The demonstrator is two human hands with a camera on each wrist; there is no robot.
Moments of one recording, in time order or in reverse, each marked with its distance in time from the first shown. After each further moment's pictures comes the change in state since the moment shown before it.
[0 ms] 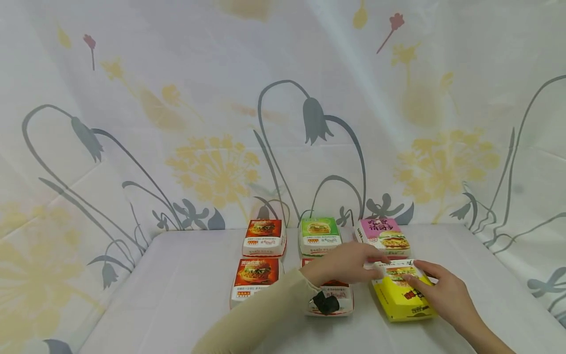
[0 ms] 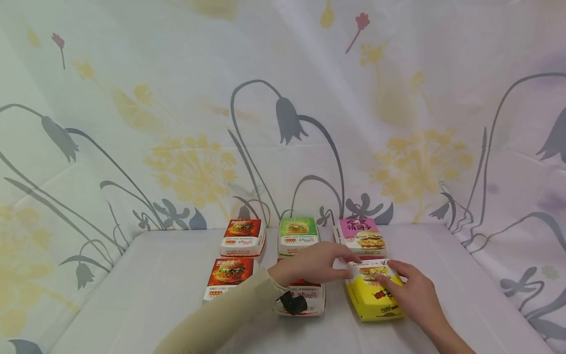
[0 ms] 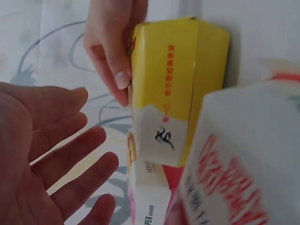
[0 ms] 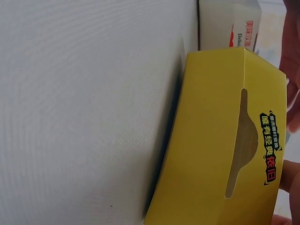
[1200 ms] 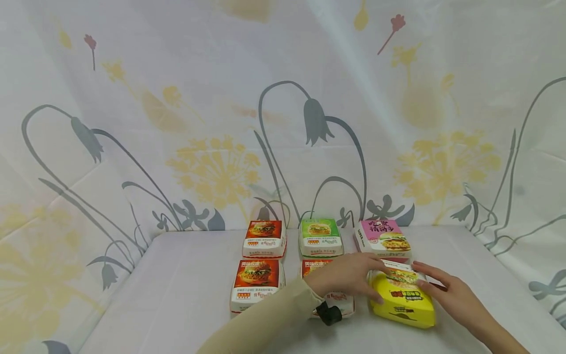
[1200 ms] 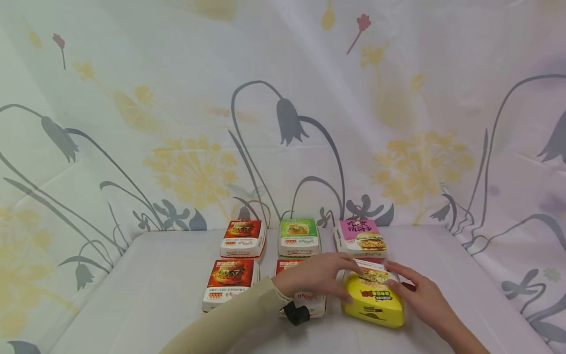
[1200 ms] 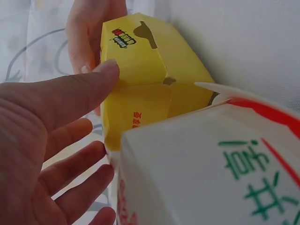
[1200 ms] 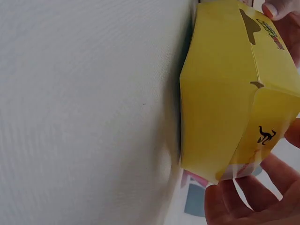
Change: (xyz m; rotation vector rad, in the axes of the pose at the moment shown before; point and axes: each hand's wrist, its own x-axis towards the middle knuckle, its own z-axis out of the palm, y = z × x) left_hand -0.001 0.003 0.021 0.037 -0.048 -0.068; right_hand 0.000 0.024 -0.007 0.154 -0.143 -0.128
